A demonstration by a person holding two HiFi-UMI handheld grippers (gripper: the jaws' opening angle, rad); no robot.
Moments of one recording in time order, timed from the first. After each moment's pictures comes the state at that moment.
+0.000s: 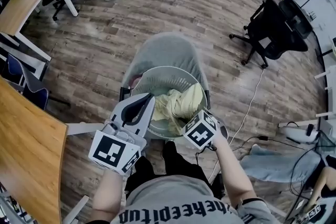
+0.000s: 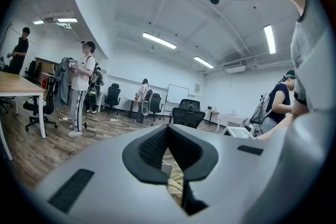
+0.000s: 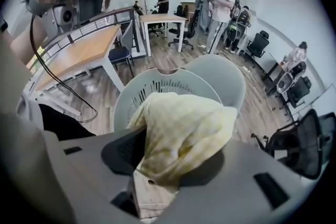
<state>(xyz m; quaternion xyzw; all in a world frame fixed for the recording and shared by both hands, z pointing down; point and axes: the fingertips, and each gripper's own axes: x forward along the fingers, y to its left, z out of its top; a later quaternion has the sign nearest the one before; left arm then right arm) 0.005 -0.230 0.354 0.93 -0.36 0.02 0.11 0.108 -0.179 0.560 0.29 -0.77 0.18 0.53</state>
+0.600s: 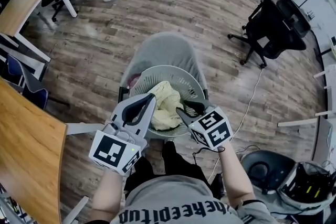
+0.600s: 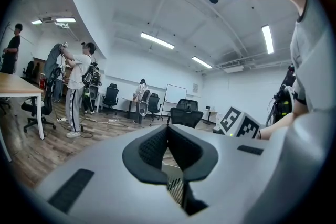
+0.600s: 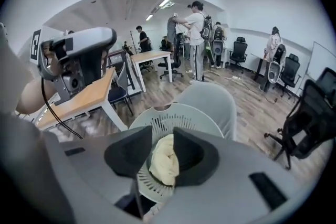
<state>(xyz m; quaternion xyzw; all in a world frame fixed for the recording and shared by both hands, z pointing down) 0.014 -0.221 0.352 0.93 -0.36 0.02 0.10 0.103 -0.204 0.491 0.38 -0.83 0.21 0.34</state>
